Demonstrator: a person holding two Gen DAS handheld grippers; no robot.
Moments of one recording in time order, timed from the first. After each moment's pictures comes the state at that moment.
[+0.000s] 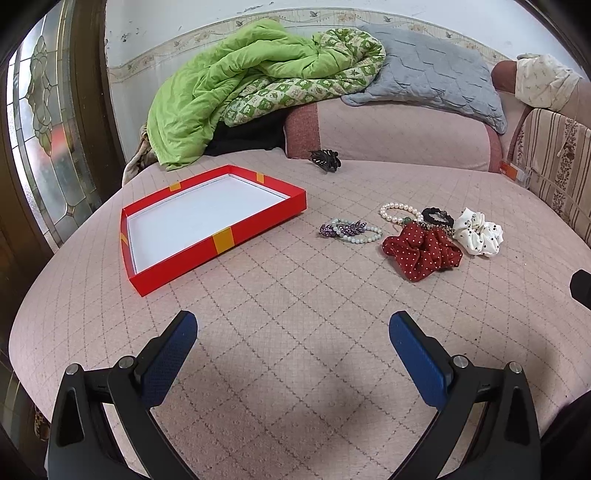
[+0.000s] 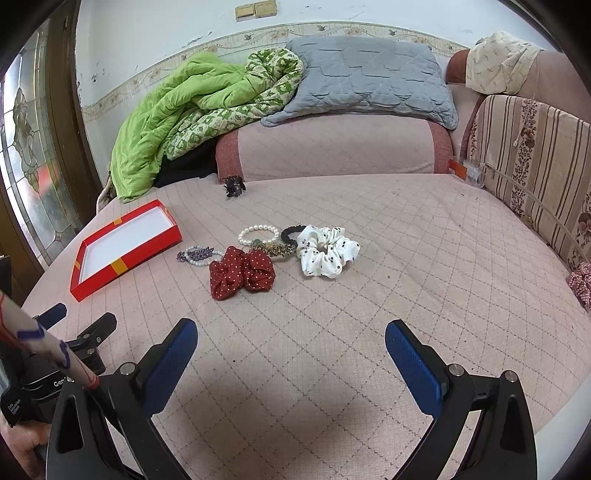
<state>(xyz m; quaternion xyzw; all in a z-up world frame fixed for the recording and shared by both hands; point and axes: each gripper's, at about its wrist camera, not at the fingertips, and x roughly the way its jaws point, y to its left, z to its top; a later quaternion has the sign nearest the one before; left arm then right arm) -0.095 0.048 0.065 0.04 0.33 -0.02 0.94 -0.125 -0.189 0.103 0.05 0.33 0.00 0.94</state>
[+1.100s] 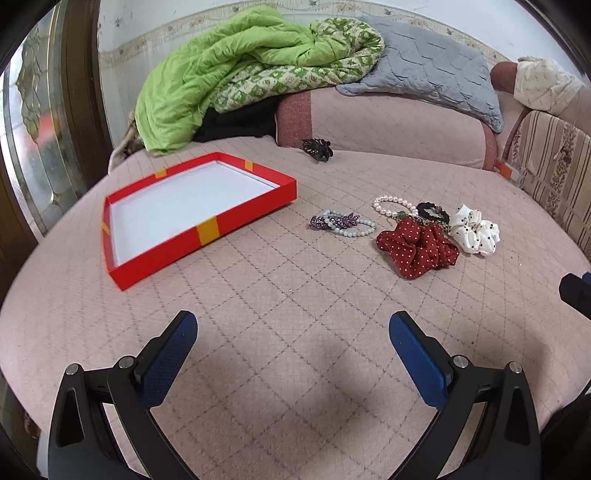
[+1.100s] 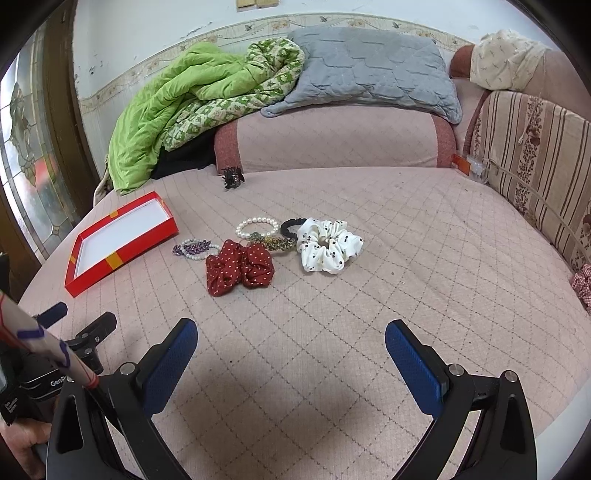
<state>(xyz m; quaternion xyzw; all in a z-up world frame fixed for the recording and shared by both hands) -0.073 0.055 0.052 -0.01 0.36 -0.05 0.93 -0.109 -0.189 0.094 0.06 0.35 -0.01 0.93</state>
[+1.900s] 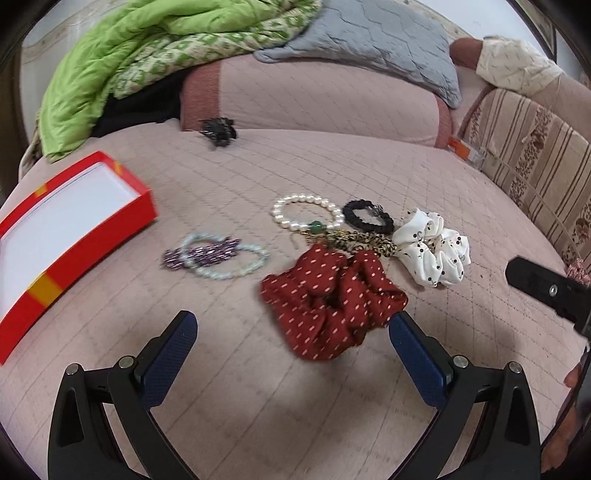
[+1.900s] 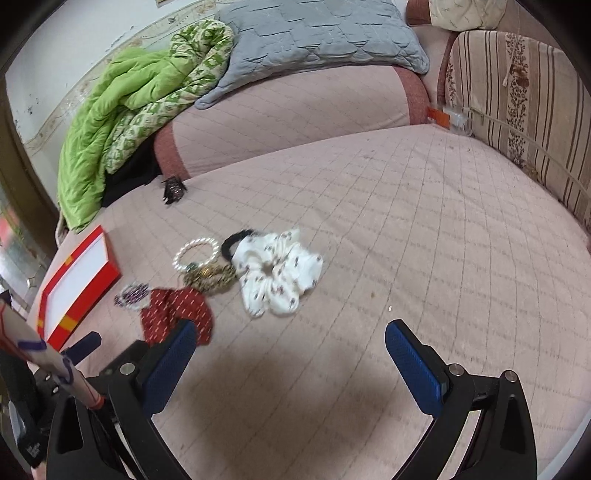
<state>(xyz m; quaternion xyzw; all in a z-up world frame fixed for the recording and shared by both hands) 0.031 -0.049 0.029 0.02 0.40 -0.17 0.90 -0.017 -0.249 0.070 0.14 0.39 -0.06 0.91</state>
